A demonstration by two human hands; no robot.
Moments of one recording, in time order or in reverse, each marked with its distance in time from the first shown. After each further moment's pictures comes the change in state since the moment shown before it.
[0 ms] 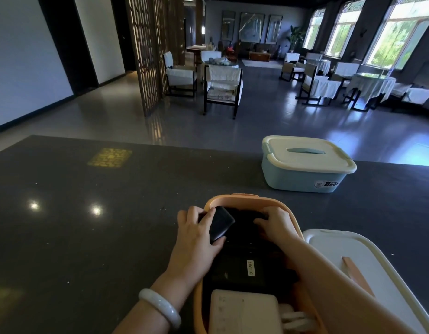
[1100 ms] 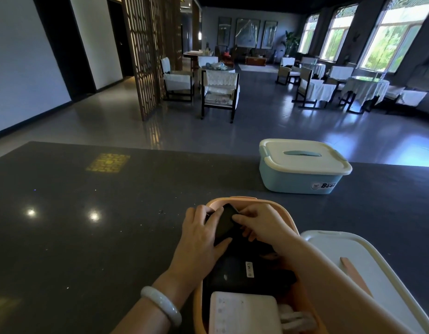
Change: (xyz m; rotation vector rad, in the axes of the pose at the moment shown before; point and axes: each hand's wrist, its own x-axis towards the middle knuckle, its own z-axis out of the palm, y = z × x) left_hand 0.004 0.008 -0.008 0.011 -0.058 0.119; right_hand -0.030 -0.050 -0.014 0.341 -0.220 -0.026
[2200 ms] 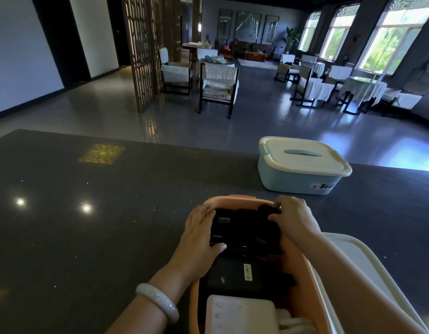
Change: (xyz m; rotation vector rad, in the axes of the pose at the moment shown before) left_hand 0.007 -0.015 0.016 -0.310 -0.289 -0.234; right_hand 0.013 0.027 -0.051 -0.548 0.363 -0.052
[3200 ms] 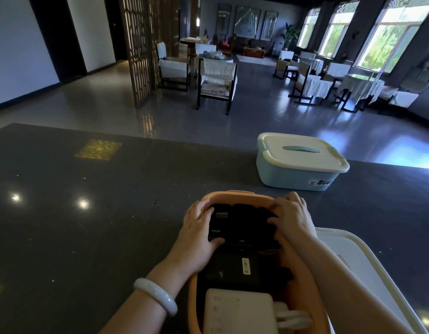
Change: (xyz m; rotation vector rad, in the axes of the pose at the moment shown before) left_hand 0.002 -0.003 0.002 0.047 0.107 0.080; right_hand -0.003 0.026 0.023 -0.051 0.065 -0.069
